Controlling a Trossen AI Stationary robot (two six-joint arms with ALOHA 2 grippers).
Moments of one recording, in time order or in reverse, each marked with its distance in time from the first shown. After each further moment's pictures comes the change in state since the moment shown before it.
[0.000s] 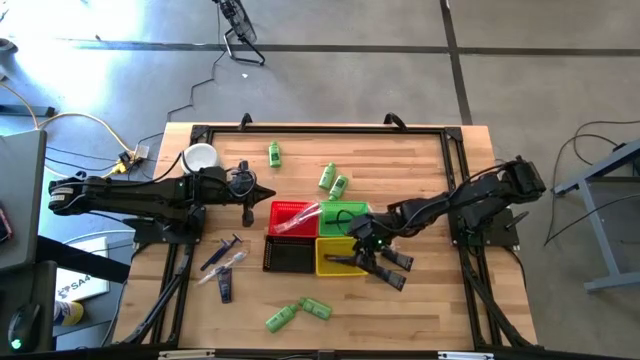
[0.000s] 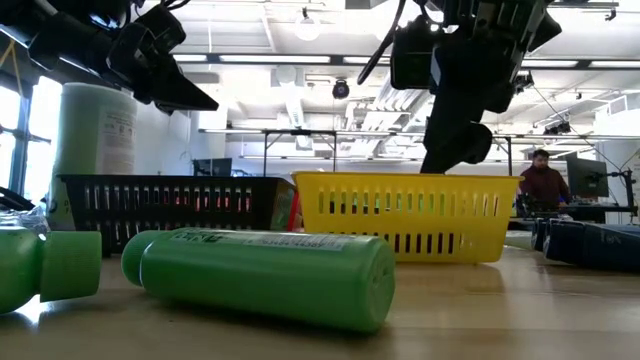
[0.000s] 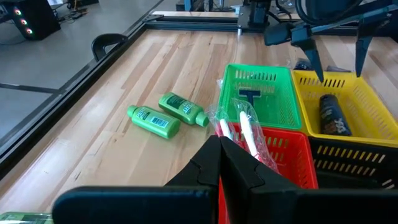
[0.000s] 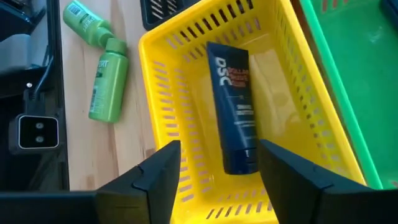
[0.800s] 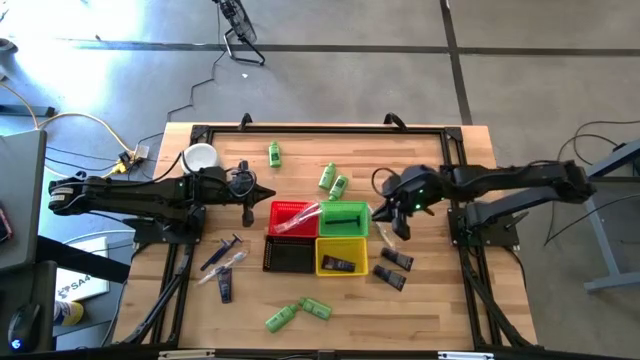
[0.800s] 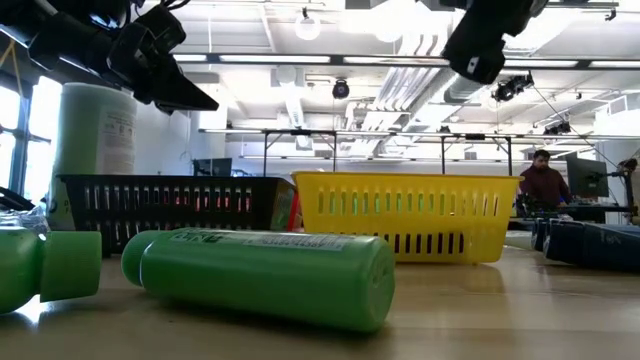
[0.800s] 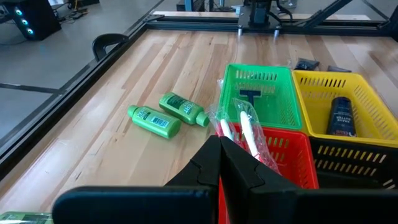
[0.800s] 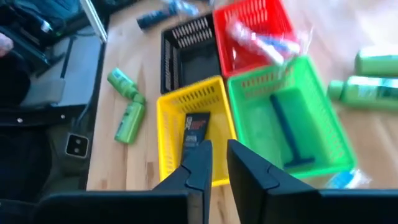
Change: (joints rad) left arm 0.000 0.000 0.000 0.000 -0.003 0.000; right arm -0.177 -0.494 0.000 -0.280 0.005 -0.240
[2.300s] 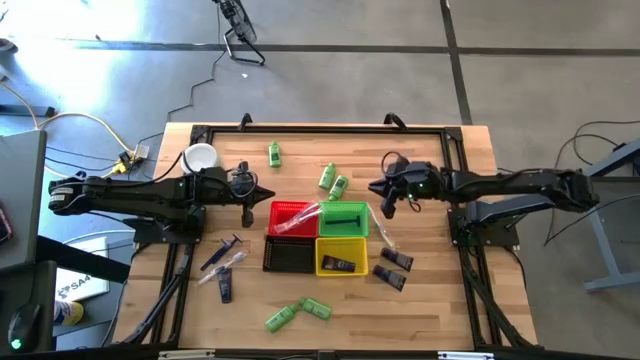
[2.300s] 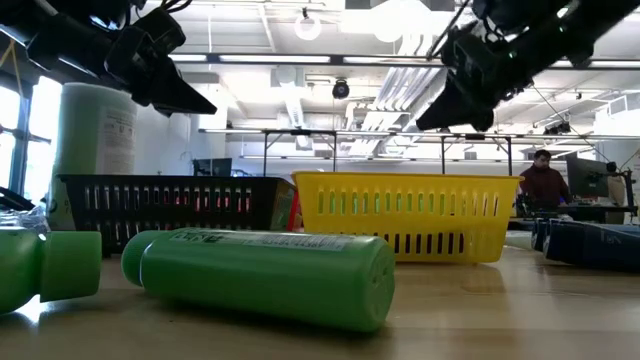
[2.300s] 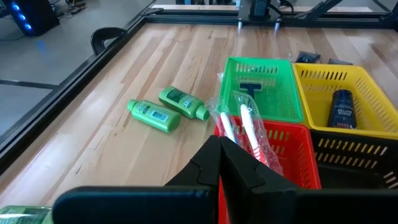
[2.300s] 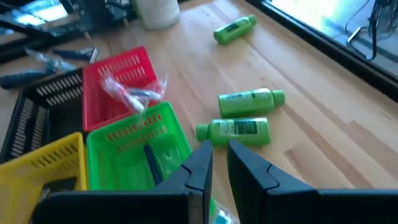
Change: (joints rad) left arm 0.000 0.000 0.000 -0.023 0.001 0.004; right arm -0.183 -0.030 -0.366 0.506 0.287 -0.096
